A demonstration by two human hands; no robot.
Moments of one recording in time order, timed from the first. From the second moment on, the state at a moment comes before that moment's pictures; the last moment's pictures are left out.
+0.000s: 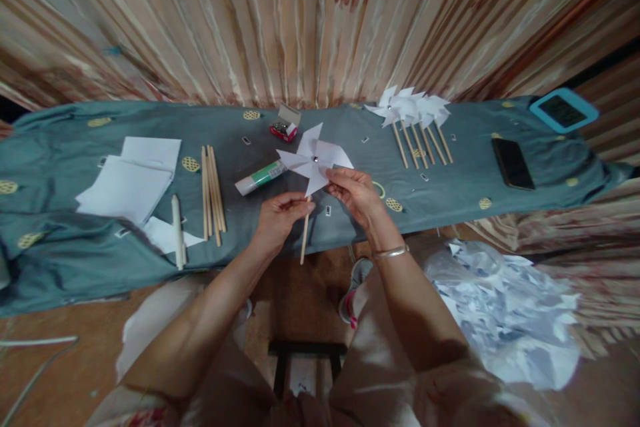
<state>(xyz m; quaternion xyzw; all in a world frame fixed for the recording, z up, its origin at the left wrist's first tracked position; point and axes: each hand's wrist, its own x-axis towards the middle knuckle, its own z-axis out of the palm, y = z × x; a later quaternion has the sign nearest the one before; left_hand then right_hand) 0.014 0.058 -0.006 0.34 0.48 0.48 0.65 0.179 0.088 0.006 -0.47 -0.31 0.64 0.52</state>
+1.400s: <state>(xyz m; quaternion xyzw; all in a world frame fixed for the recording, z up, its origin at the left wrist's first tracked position) 0.016 0.058 -0.007 0.37 0.48 0.46 0.66 0.181 0.091 0.004 -0.52 -0.32 0.58 0.54</state>
